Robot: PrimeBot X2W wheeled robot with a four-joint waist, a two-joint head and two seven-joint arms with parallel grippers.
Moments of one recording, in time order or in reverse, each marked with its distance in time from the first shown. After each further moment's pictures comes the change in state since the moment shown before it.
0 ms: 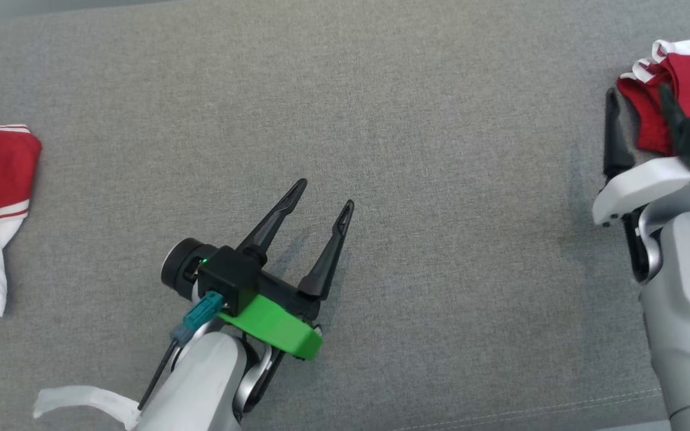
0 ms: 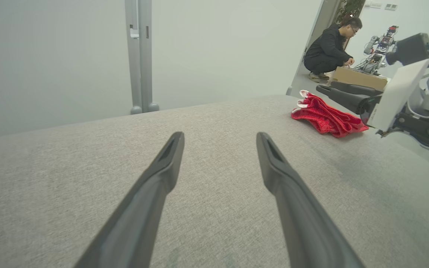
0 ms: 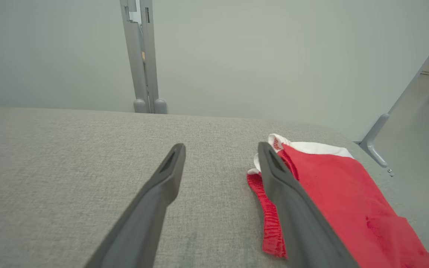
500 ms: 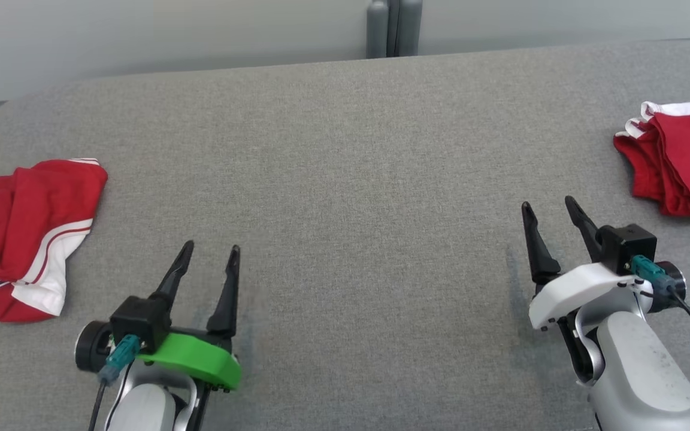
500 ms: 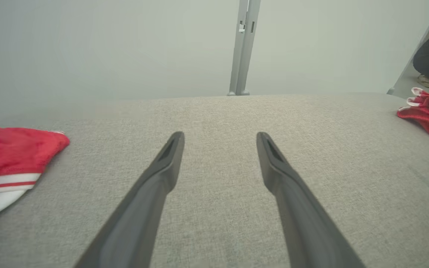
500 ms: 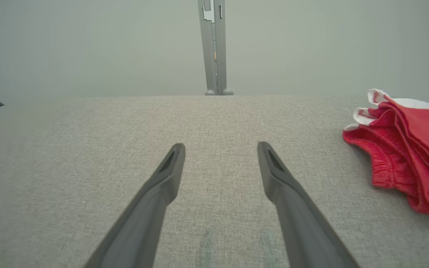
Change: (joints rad) left arm 0.172 -0.019 0.319 0.132 0.088 0.002 0.000; right arm 0.280 0.077 0.185 -0.105 0.159 0.000 0.000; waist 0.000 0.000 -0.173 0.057
